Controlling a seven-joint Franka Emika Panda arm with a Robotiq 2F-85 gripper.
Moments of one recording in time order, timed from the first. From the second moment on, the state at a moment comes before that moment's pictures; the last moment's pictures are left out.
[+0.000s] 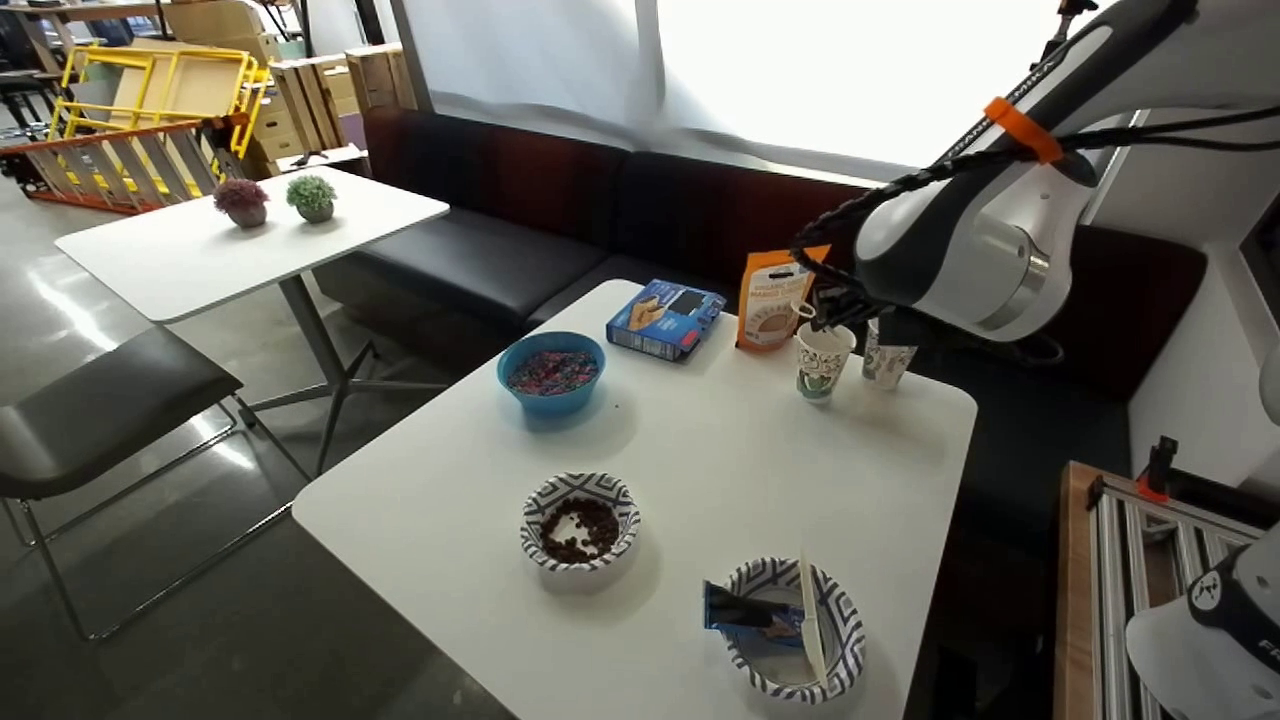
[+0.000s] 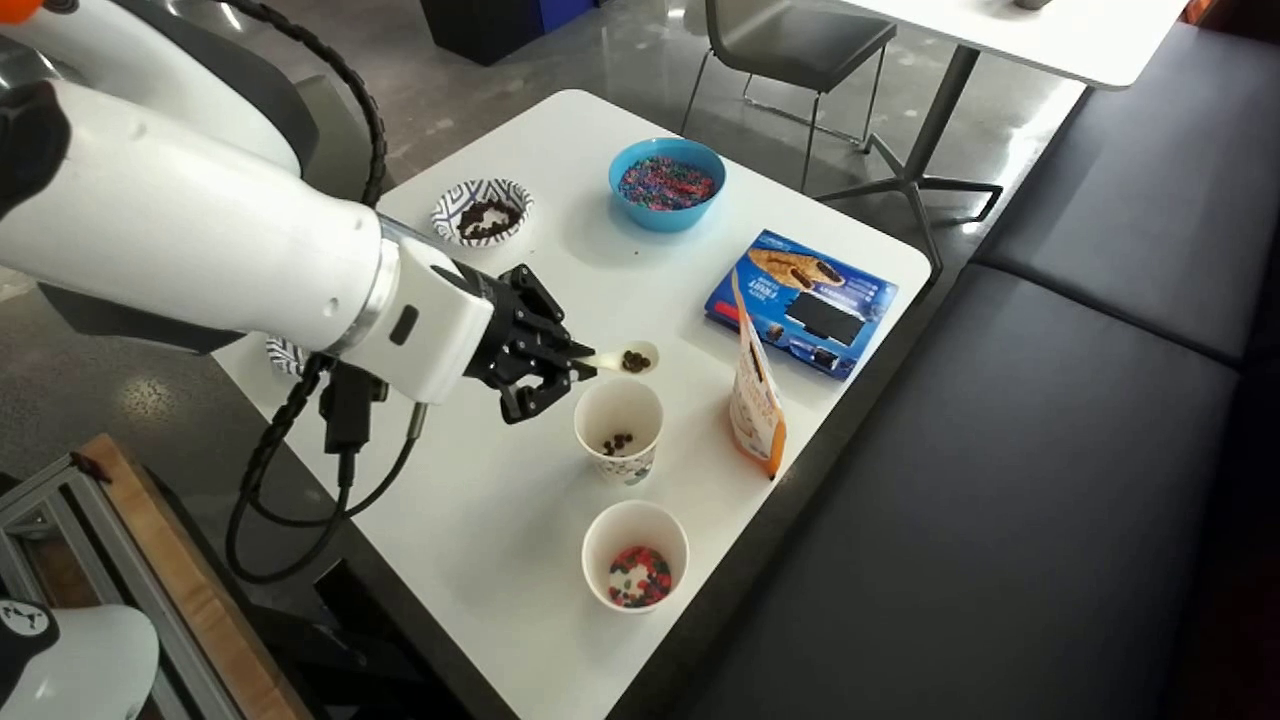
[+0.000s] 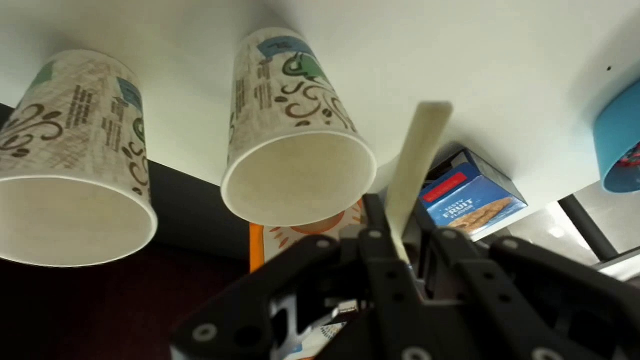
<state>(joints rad) -1.73 0.15 1.58 -2.74 0.89 3.50 -0.36</state>
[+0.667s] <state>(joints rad) -1.75 0.20 1.58 -2.75 1.01 3.49 -0.49</state>
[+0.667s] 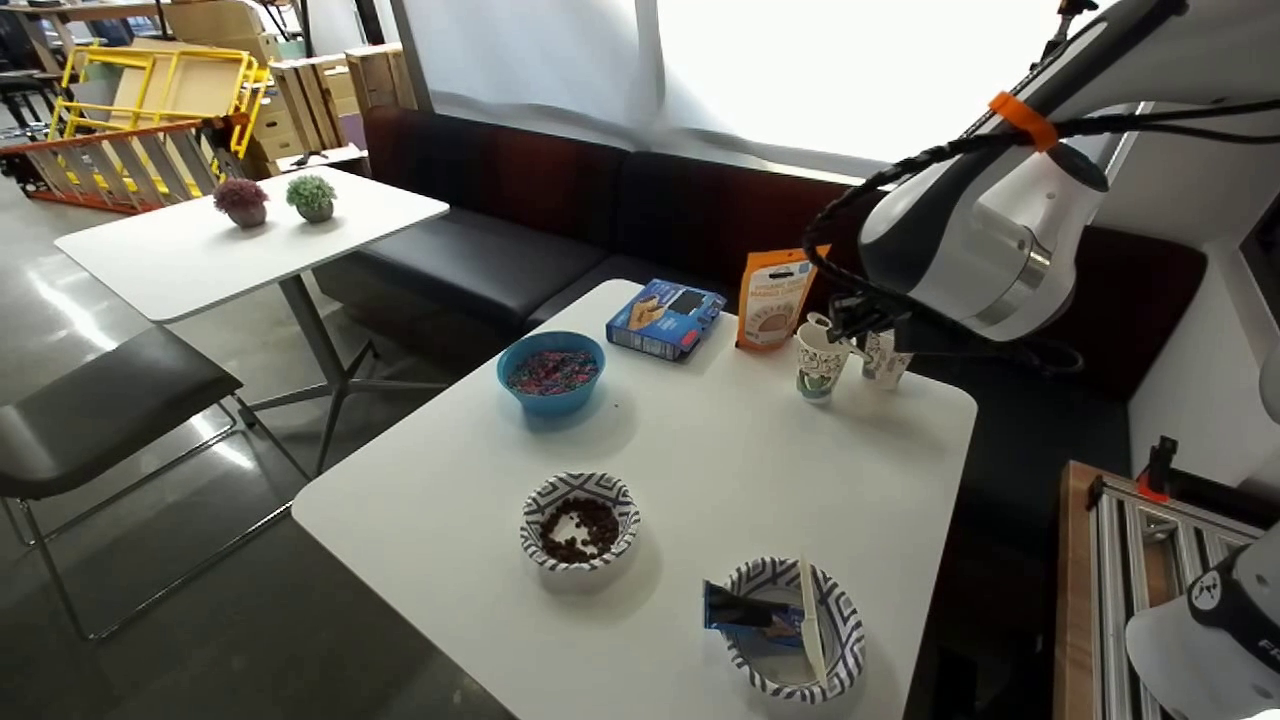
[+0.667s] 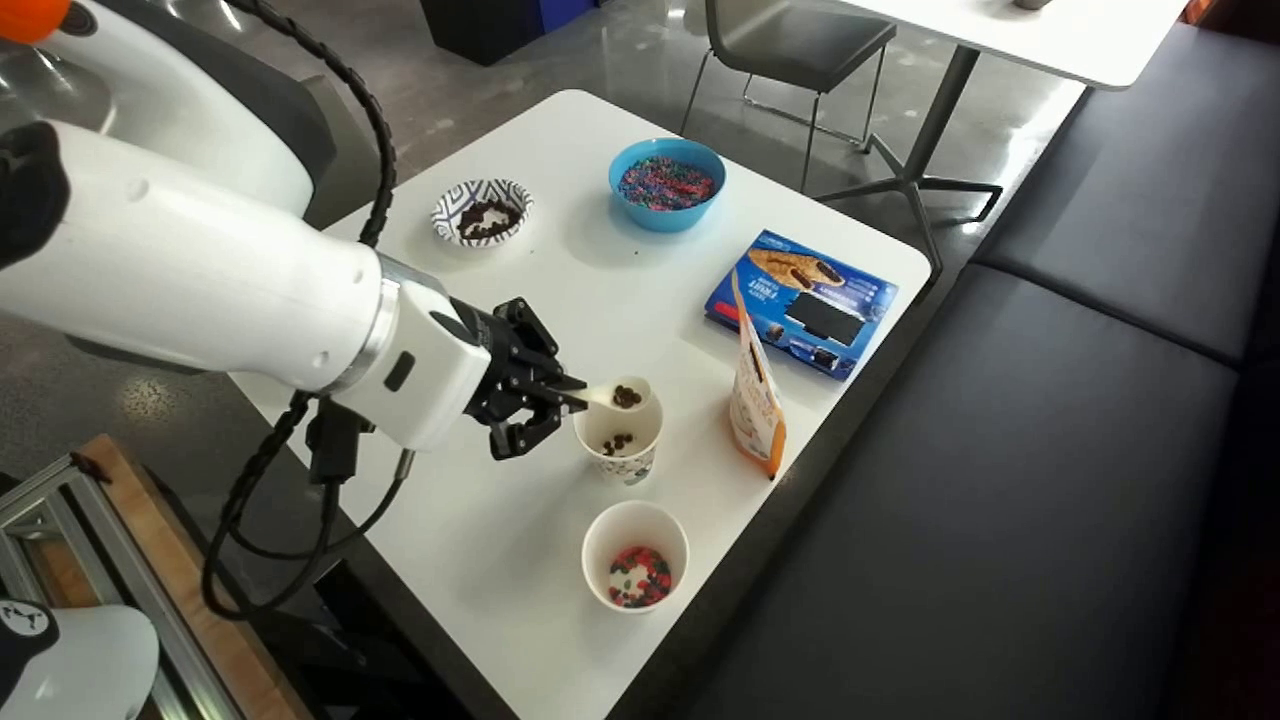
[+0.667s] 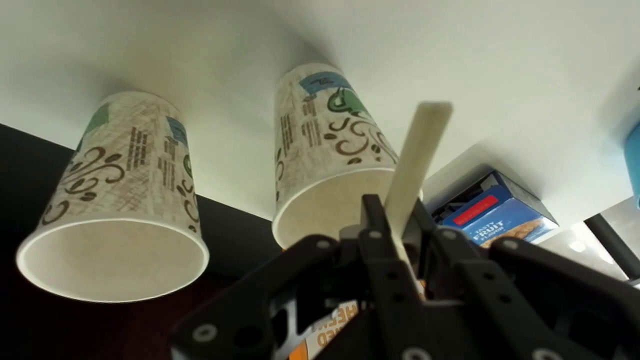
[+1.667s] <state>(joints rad) -2.09 0.38 1.75 -2.75 1.03 3.26 -0.71</state>
